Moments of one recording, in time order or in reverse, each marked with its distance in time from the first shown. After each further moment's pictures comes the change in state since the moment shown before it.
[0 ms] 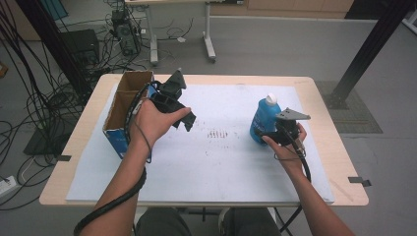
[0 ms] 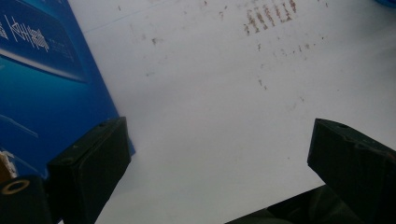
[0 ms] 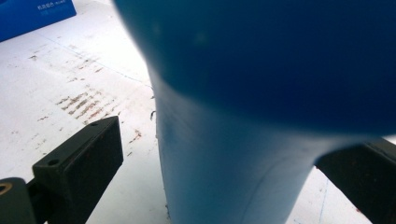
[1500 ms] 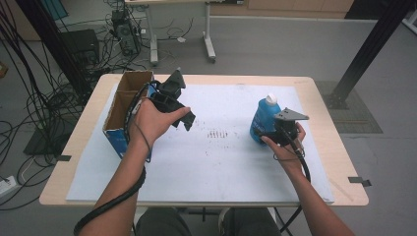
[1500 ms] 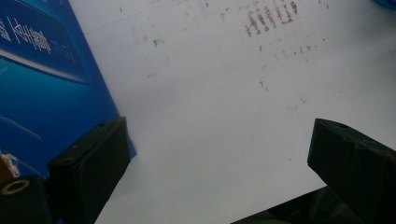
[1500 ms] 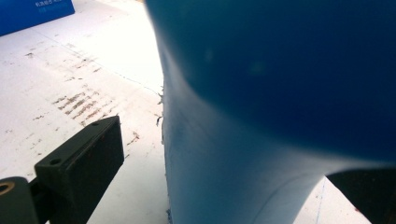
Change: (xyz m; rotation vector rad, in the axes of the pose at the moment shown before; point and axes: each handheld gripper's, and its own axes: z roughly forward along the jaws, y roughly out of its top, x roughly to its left) left arm 0.003 0.000 0.001 -0.005 -0.004 -0.002; right arm 0.003 0.001 0.000 -0.010 -0.017 -0.034
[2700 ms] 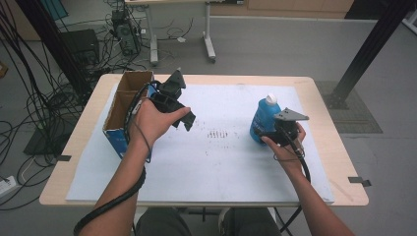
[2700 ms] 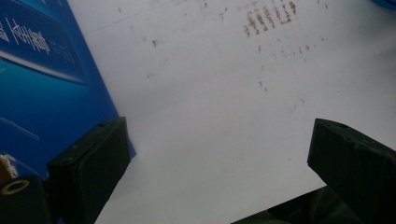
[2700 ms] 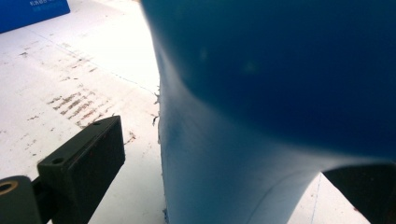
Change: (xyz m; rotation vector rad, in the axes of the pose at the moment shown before) left arm 0.000 0.000 0.000 0.002 0.000 0.008; right arm 0.001 0.000 -0.001 0.000 -0.016 -0.003
